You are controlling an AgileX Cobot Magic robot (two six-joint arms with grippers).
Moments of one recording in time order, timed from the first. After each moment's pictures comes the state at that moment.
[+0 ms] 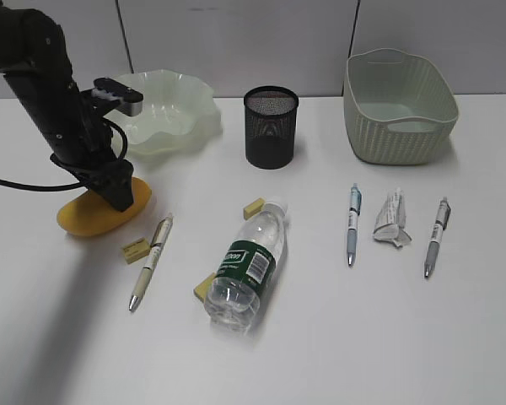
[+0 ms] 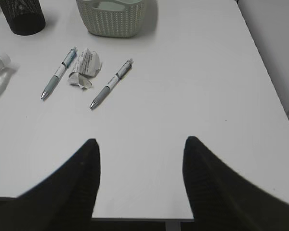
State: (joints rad) left arm -0.27 2.10 -1.50 -0.11 0.90 0.49; right arm 0.02 -0.01 -0.50 0.01 1.04 -0.06
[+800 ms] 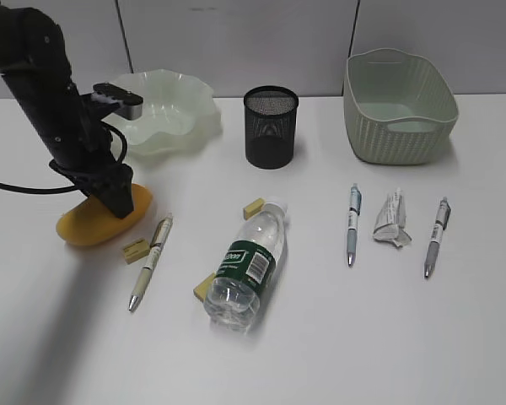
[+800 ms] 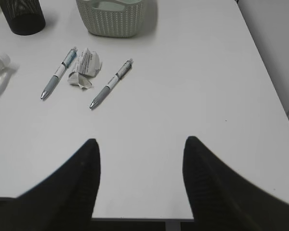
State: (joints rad) left arm -0.27 2.09 -1.49 -0.14 0.95 0.49; right arm 0.02 -0.01 -0.50 0.01 1.04 -0.06
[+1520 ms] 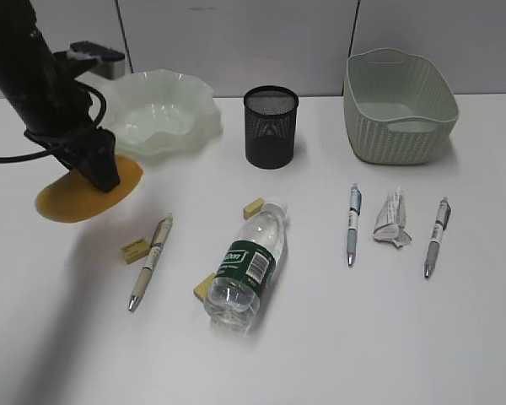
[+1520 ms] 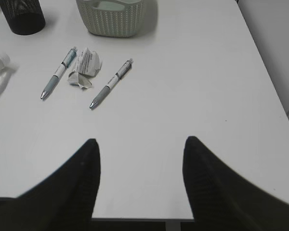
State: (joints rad) left arm -0.27 1.94 -1.48 -0.16 1.08 0.49; right arm 0.02 -0.01 -0.50 0.01 1.04 -0.06
